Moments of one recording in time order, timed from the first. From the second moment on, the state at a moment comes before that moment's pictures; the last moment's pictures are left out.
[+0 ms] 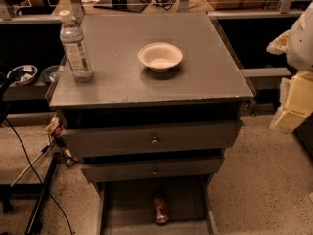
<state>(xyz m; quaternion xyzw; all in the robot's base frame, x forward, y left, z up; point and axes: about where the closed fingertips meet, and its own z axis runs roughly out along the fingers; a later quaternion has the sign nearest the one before) 0.438 -0.217 0.976 -0.60 0.78 -0.03 0.16</state>
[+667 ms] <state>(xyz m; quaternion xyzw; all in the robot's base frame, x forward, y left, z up) 0.432 -0.212 0.963 -0.60 0.78 -0.03 0.16</state>
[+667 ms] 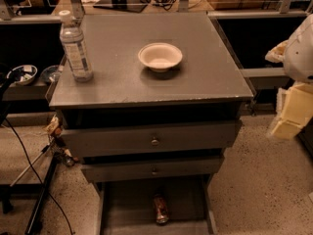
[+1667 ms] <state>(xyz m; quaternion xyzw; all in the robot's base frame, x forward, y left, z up) 0.401 -0.185 0.901 -0.60 0.78 0.03 0.15</state>
